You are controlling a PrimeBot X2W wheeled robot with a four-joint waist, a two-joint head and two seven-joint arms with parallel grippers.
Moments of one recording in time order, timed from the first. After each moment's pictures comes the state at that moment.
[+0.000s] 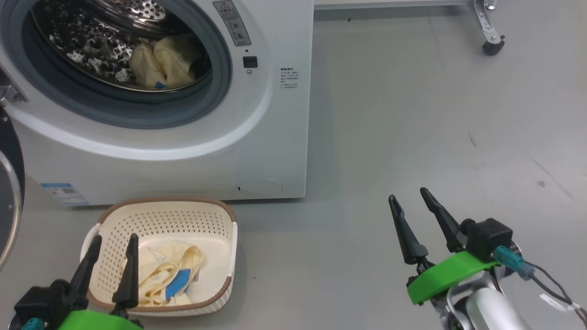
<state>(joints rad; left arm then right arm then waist) 0.00 0.32 -0.17 0.14 -0.48 -0.07 -0.25 -0.10 -0.05 0.25 0.22 0.26 0.13 -0.26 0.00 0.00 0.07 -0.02</state>
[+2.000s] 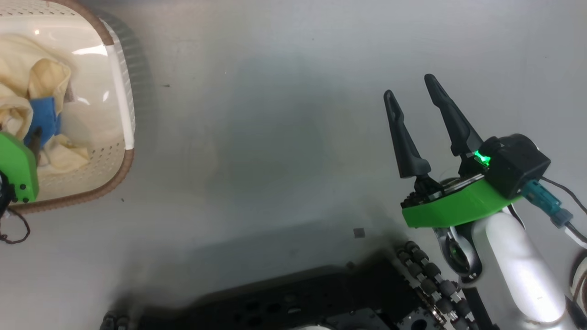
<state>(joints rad) -1.00 0.58 -0.89 1.04 -0.82 -0.13 0.05 -0.32 -0.05 0.26 -0.01 0.21 0.13 -0.26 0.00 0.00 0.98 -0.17</state>
